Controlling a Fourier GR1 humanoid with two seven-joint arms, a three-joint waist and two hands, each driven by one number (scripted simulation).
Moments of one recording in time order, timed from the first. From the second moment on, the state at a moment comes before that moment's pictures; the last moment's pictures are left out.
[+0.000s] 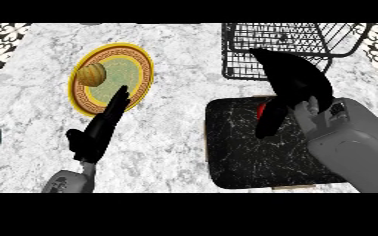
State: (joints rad) left arm -0.11 0.23 -0.22 -1.36 0.16 0.03 -0.10; right arm -0.77 -0.56 0.56 -1.67 0.18 0.33 1.14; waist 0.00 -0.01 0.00
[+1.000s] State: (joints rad) left arm -0.14 0.22 -0.18 -1.34 0.15 0.00 -0.10; right arm -0.58 -0.50 0.60 -1.53 0.37 0.28 1.09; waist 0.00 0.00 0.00
